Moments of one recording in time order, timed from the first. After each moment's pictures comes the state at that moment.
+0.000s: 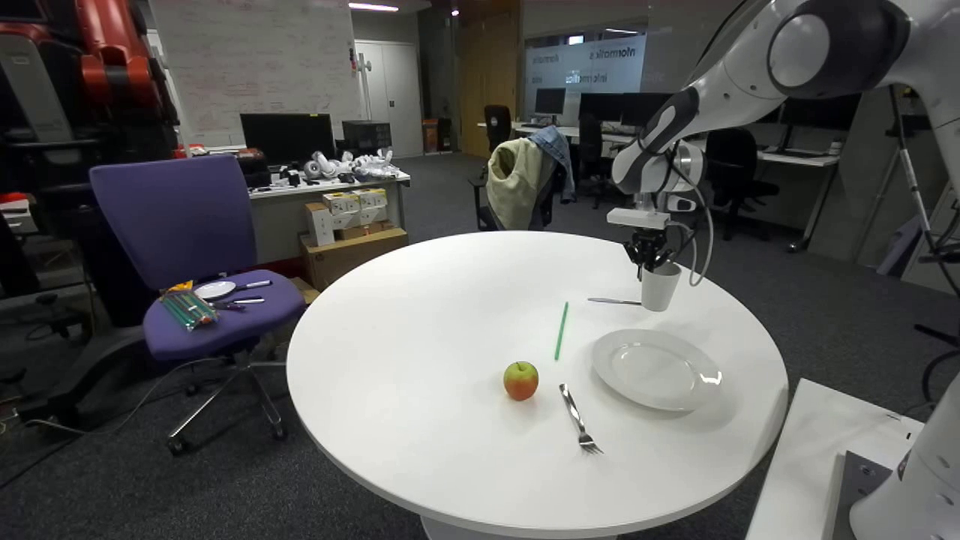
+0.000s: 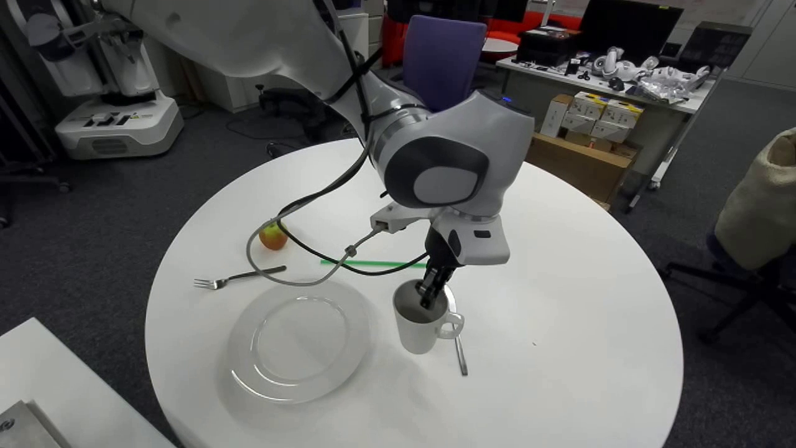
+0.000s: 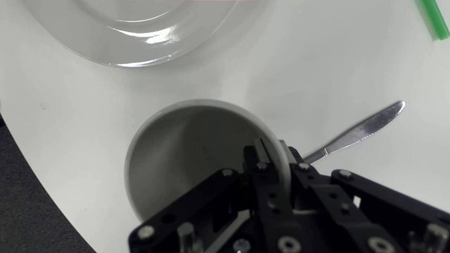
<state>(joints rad) -0.30 0.56 -0.34 -1.80 0.24 2.19 0.89</state>
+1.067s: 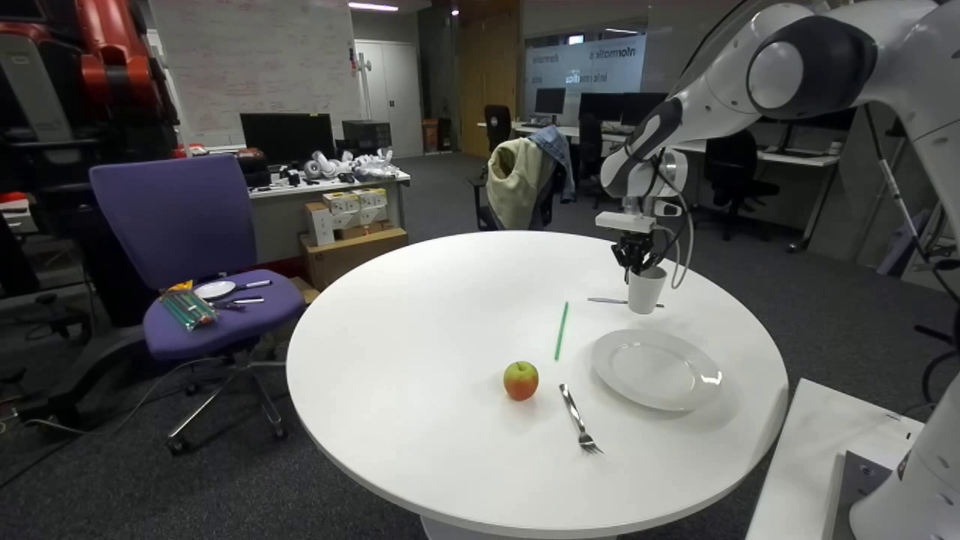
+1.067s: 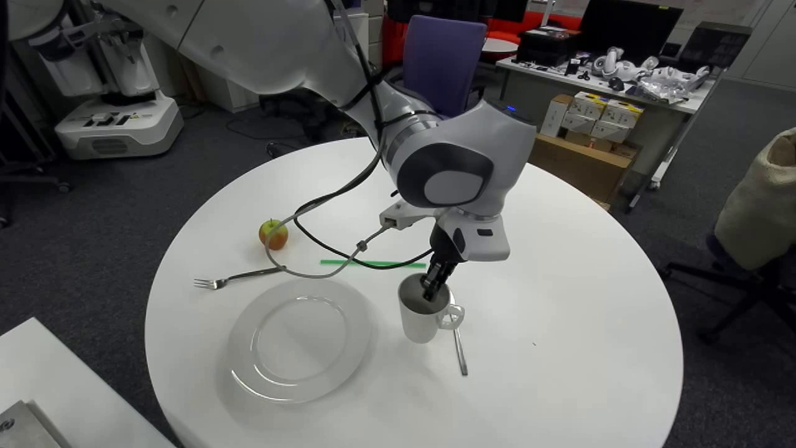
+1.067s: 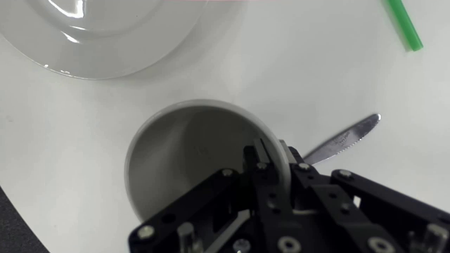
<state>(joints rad) -0.30 0.65 -0.32 -1.70 0.29 2.16 0.89</state>
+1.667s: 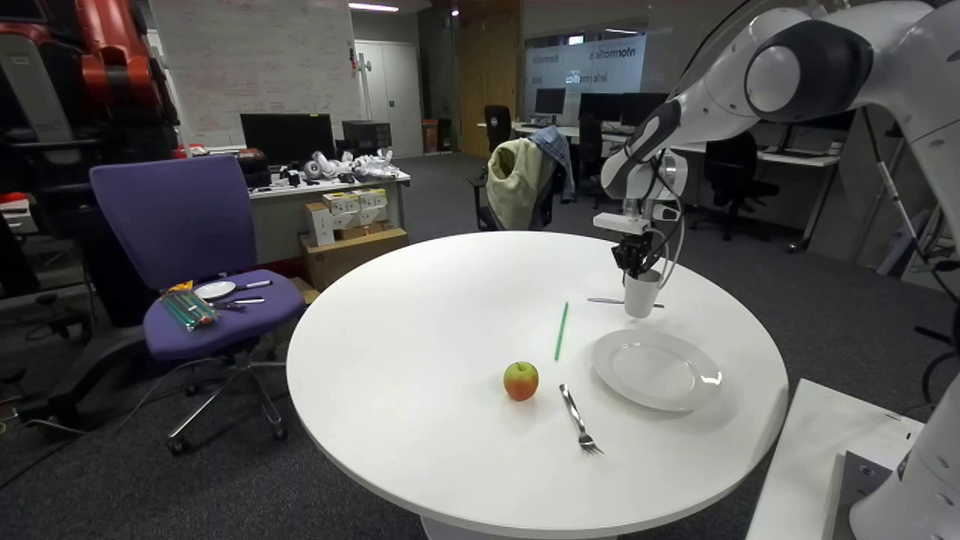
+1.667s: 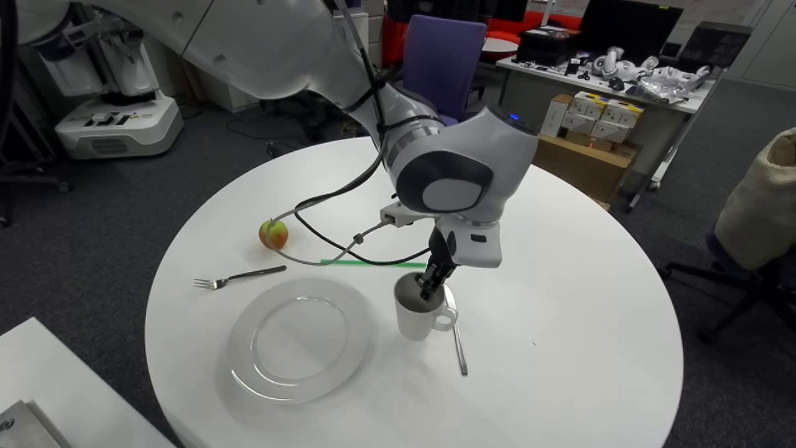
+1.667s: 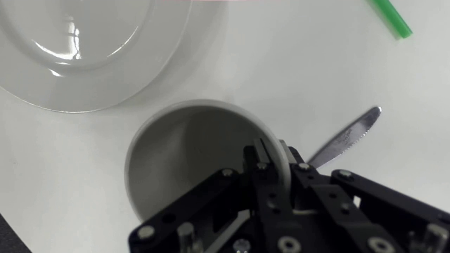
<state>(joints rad) -0.31 0.66 -0.32 -1.70 0.35 2.16 1.00</state>
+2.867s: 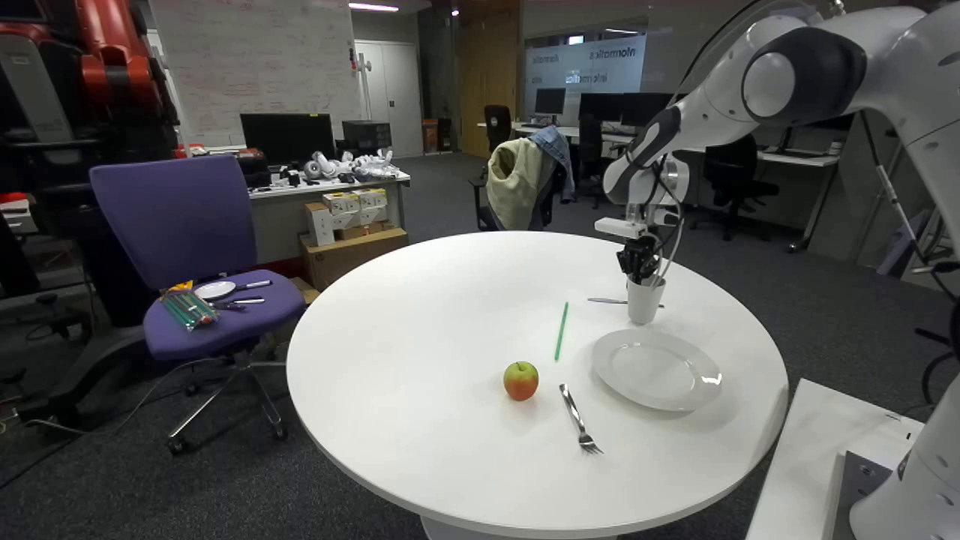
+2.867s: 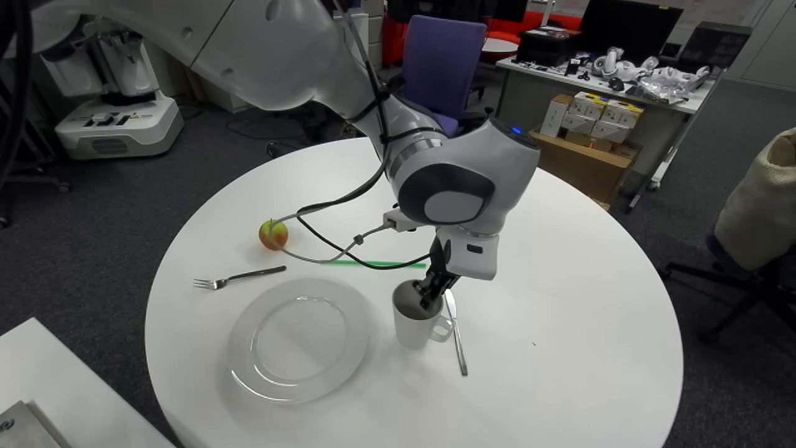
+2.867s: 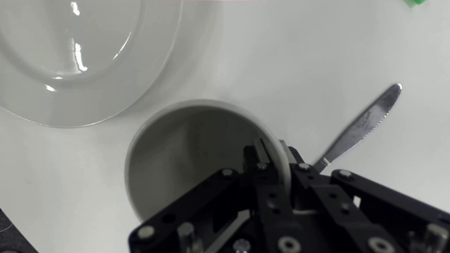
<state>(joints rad) -0.32 0.68 -0.32 -1.70 0.35 2.17 1.10</state>
